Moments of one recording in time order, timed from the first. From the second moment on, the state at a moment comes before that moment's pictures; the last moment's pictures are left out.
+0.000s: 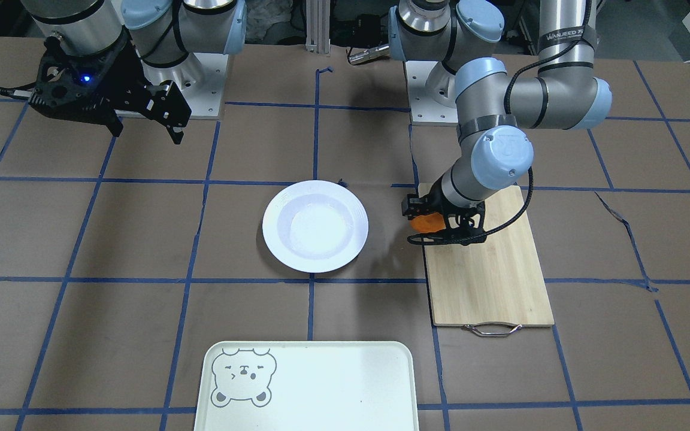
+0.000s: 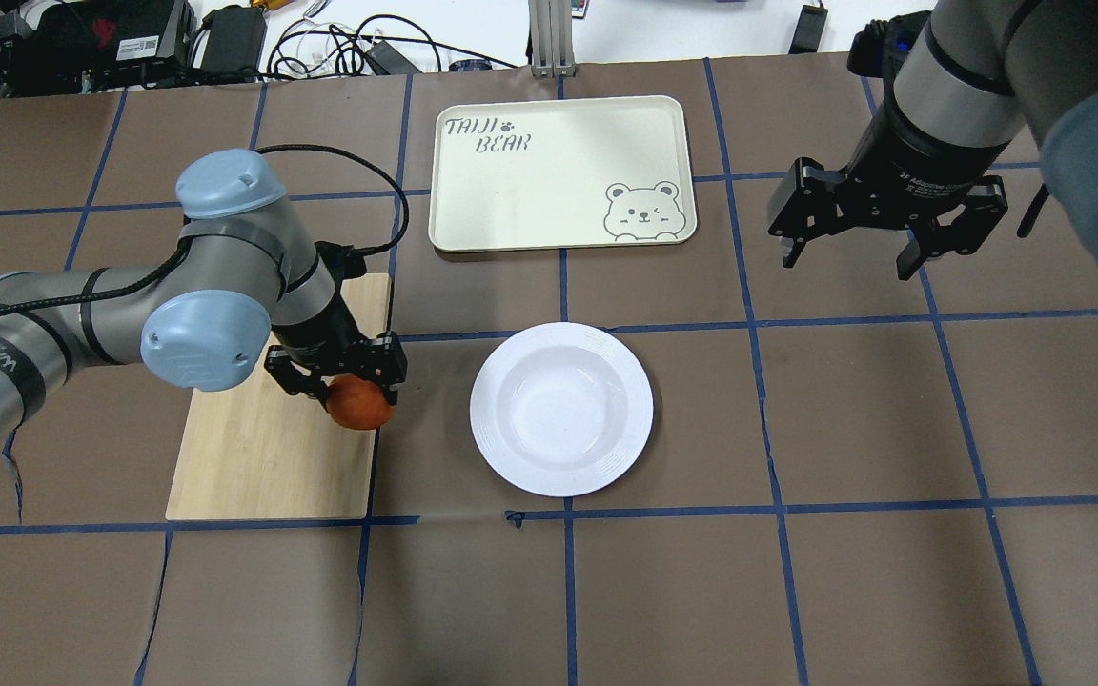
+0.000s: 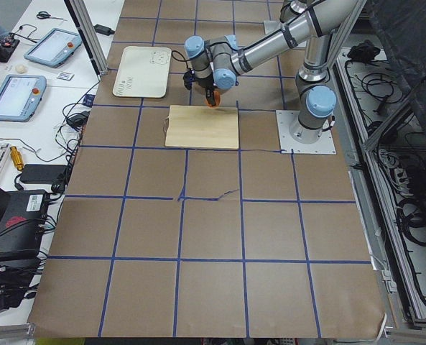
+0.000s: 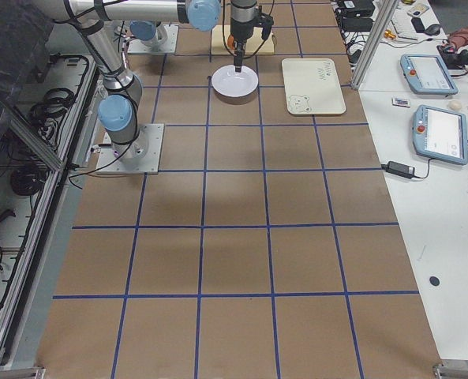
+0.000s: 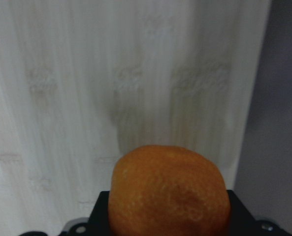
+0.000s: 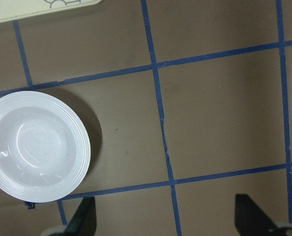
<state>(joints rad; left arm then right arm) -1.60 -1.79 -1.95 -1.22 1.44 -0.12 1.55 -1.66 1.68 -1.57 -1.53 0.14</state>
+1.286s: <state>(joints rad) -1.83 -1.82 -1.83 -1.12 1.34 -0.45 1.55 -1.66 1.68 -1.58 -1.53 0.14</state>
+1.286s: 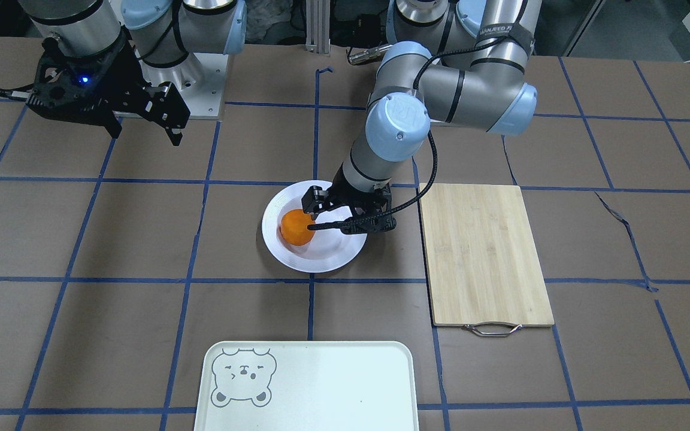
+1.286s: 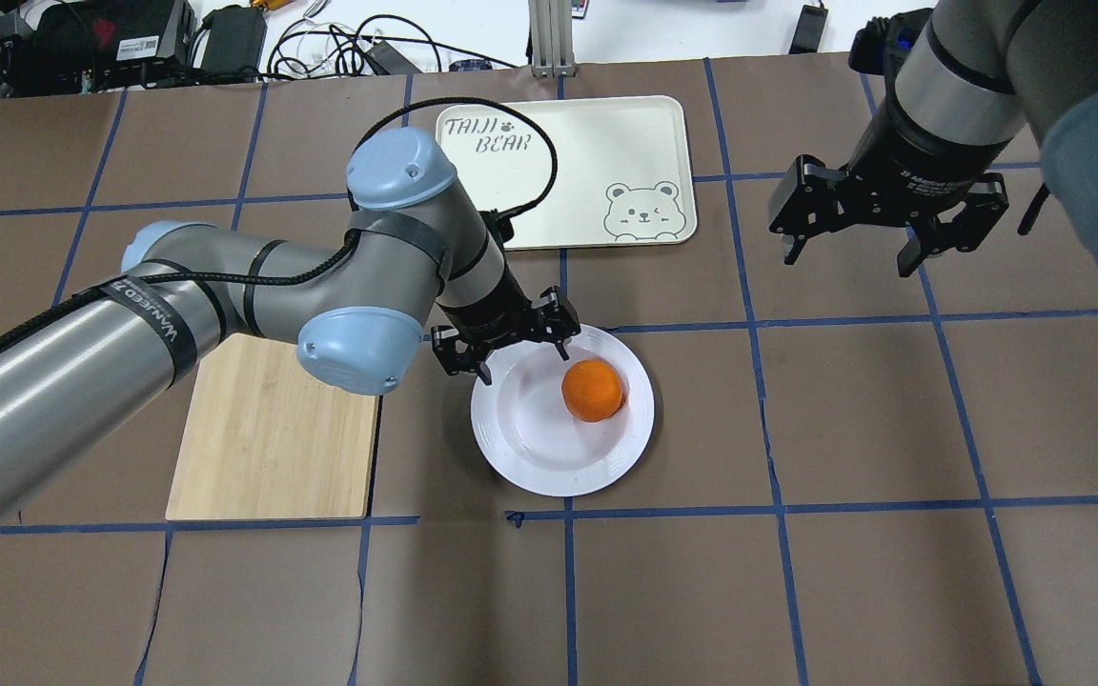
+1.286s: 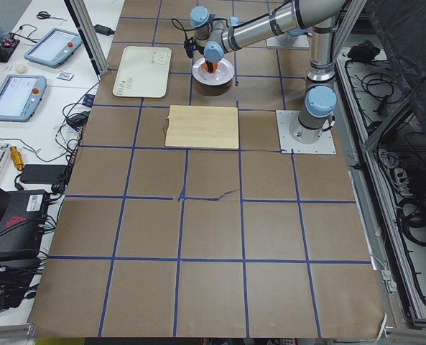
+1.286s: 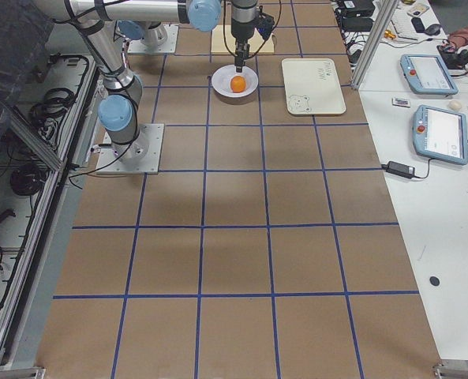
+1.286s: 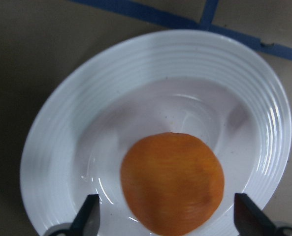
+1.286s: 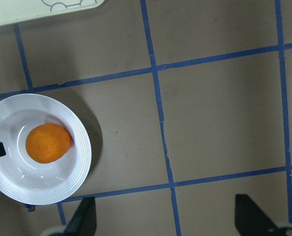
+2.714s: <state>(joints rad) -1.60 -1.58 -1.50 -1.55 1.51 -0.06 1.54 -1.54 1.70 -1.66 -1.44 0.12</state>
